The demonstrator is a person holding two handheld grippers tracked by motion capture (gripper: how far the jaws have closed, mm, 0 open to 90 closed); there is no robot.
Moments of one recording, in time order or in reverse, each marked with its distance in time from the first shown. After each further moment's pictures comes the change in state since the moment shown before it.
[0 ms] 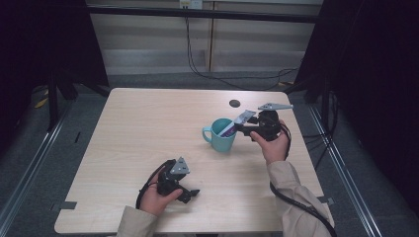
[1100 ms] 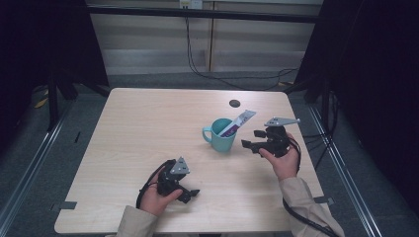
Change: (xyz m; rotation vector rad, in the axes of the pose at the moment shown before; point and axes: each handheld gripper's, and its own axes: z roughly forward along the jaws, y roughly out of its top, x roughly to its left) left arm 0.000 0.000 0.000 0.002 -0.002 -0.001; right arm 0.003 -0.038 -0.028 0.072 0.019 -0.061
